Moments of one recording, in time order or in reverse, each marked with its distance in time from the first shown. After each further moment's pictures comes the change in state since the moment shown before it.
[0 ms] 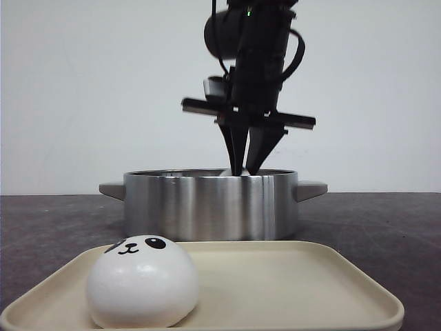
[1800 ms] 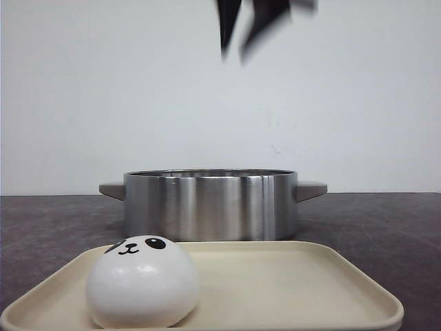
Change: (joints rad) left arm 0.000 -0.006 -0.291 0.000 0.204 -0.140; right arm 0.136 -0.438 0.063 0.125 0.249 -0.130
